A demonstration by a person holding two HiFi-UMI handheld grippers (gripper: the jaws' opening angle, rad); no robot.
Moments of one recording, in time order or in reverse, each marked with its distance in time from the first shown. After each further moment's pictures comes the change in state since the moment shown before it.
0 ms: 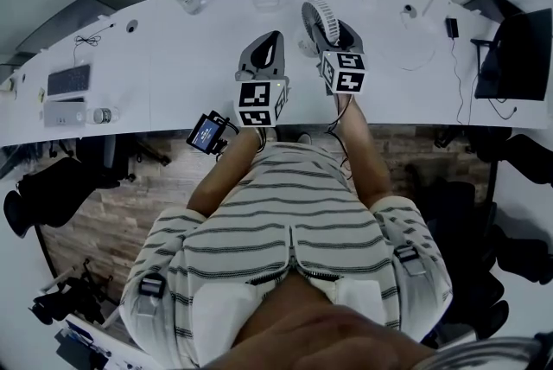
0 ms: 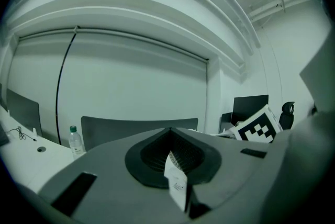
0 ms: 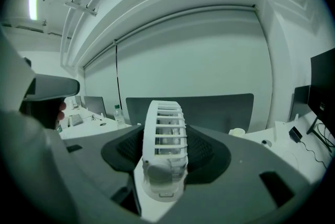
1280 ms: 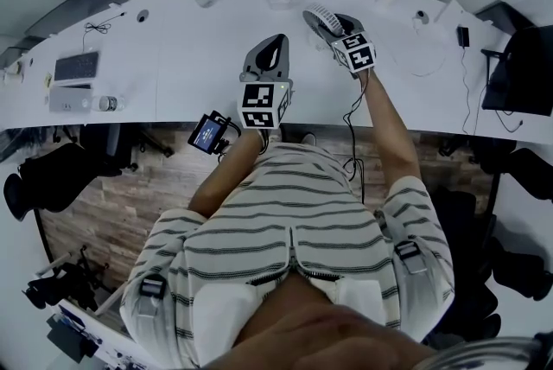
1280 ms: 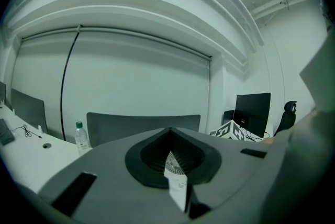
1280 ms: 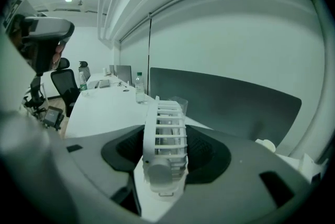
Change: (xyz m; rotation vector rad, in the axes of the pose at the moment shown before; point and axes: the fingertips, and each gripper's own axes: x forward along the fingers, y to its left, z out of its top) left arm -0.012 0.009 -0.012 -0.007 0.036 0.032; right arm 0.075 -0.003 -0.070 -0.314 0.210 0.320
